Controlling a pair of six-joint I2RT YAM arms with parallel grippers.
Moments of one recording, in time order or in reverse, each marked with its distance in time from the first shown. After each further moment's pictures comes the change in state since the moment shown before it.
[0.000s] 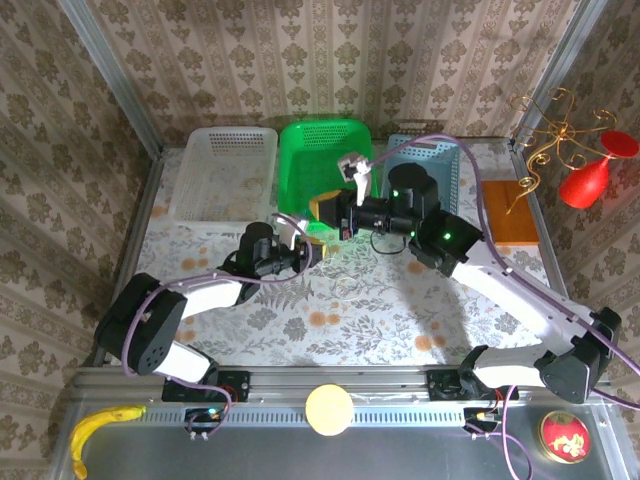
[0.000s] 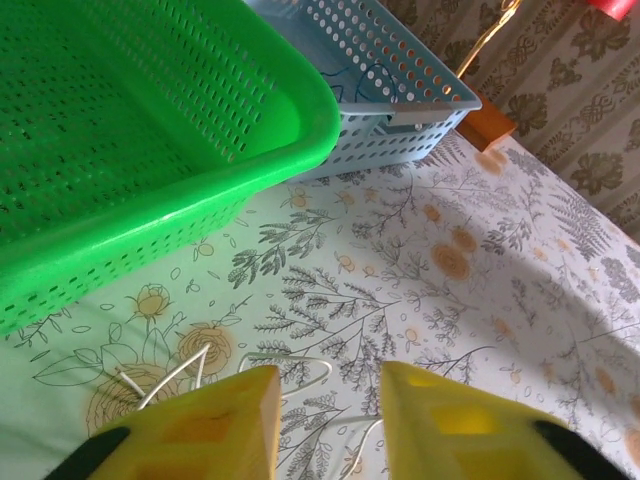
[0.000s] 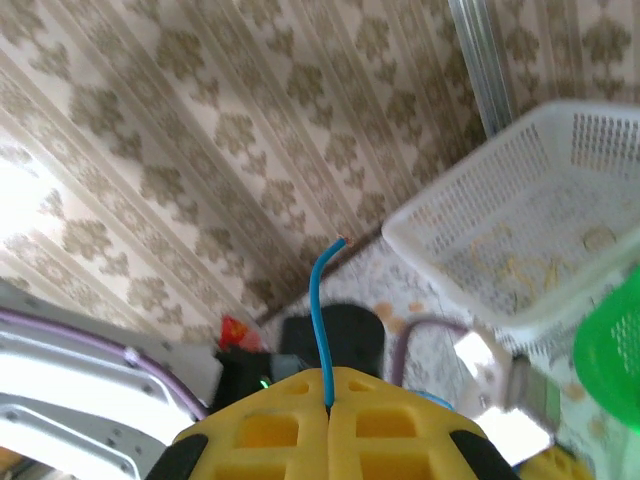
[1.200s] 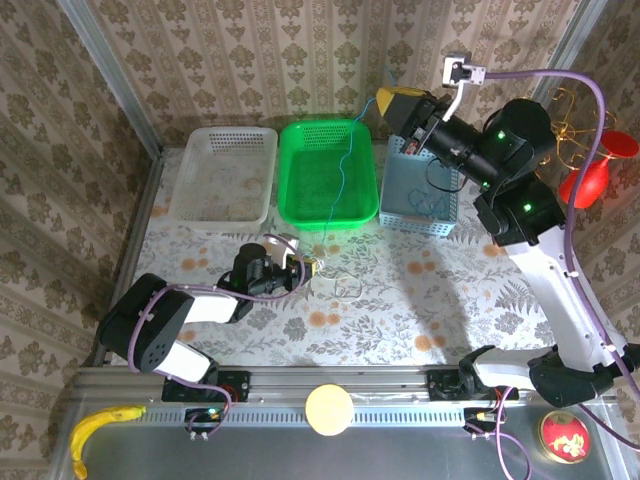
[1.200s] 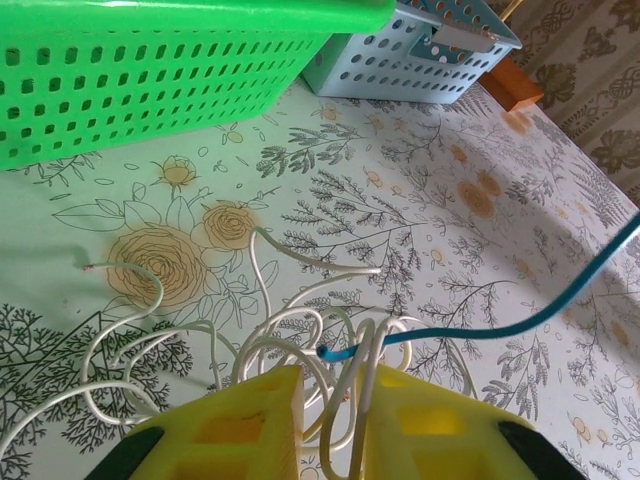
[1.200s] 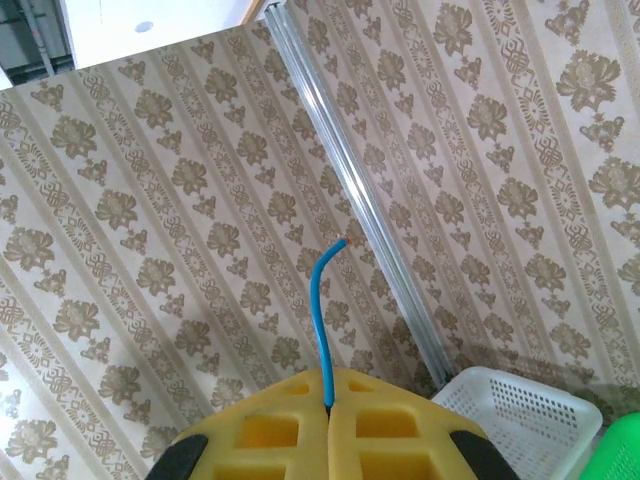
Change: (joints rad) left arm 0.019 0.009 -0.180 0.144 -0.006 -0.064; right arm -0.284 0.003 0.430 -0.027 0.012 0.138
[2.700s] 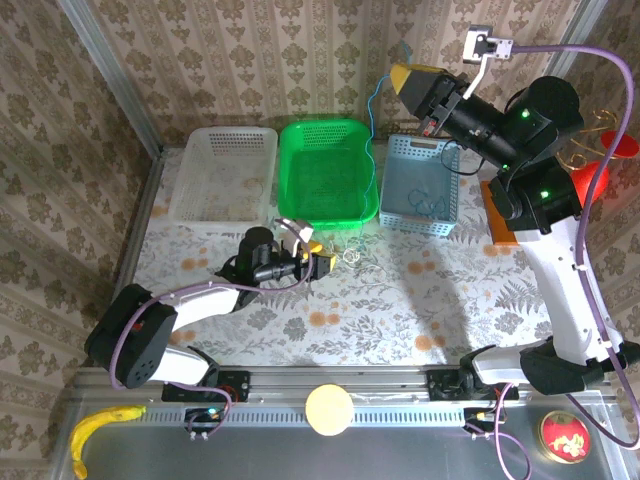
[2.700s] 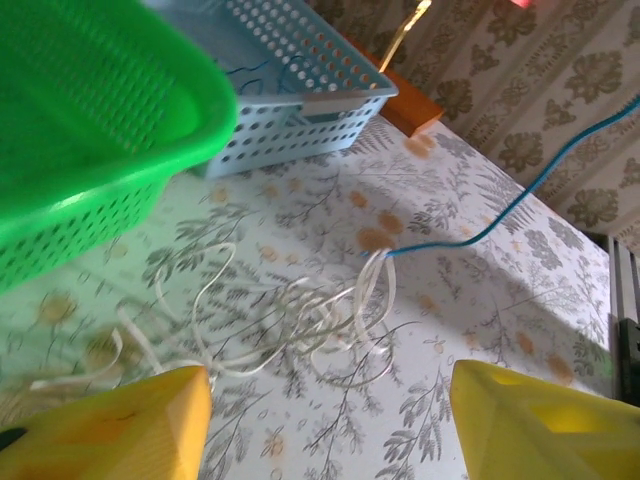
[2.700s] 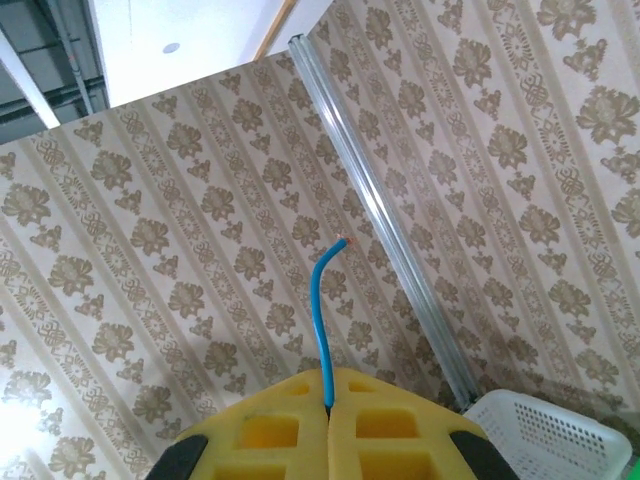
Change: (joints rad) left arm -0.075 -0.096 0.191 -0.205 0.084 0.081; right arm -0.072 0.063 0.164 -0.040 -0.113 0.078
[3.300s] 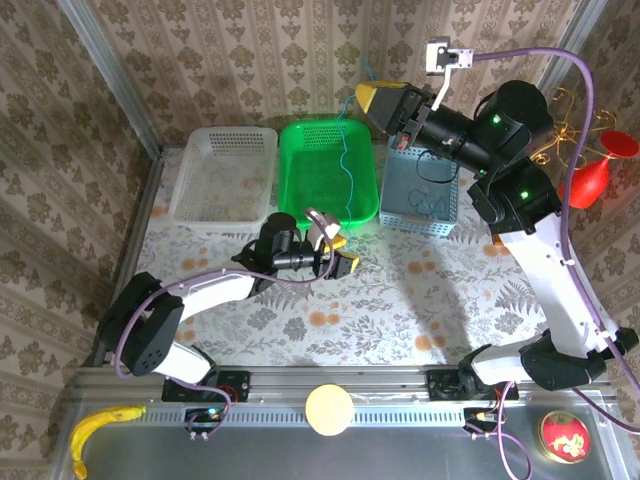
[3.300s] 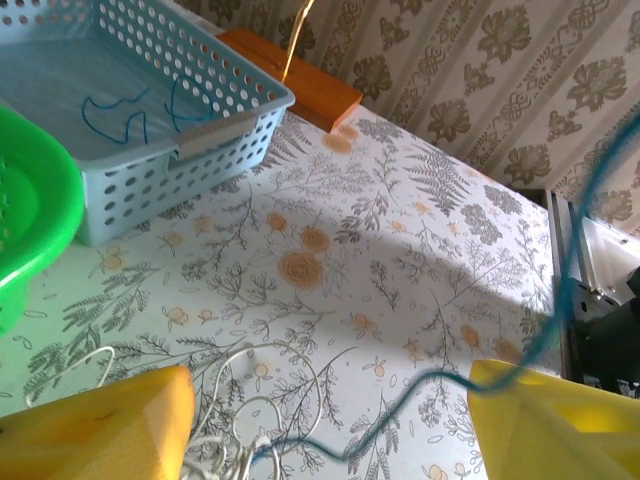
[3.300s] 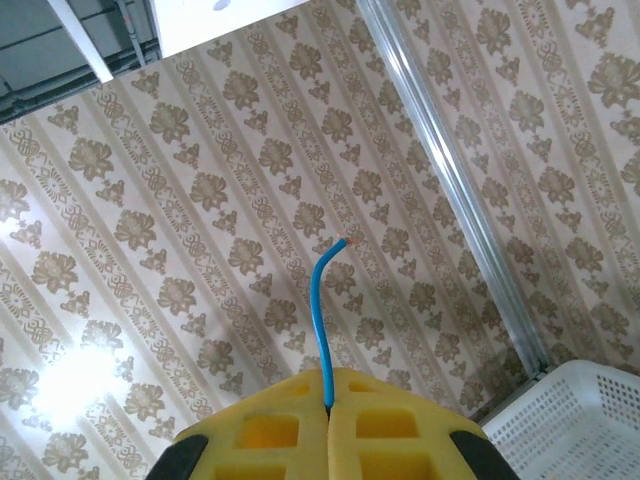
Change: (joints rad) left arm -0.091 0.092 0.184 -0.117 0.069 0.107; right arm 0.147 0.031 0.010 -0.007 -0.008 -0.002
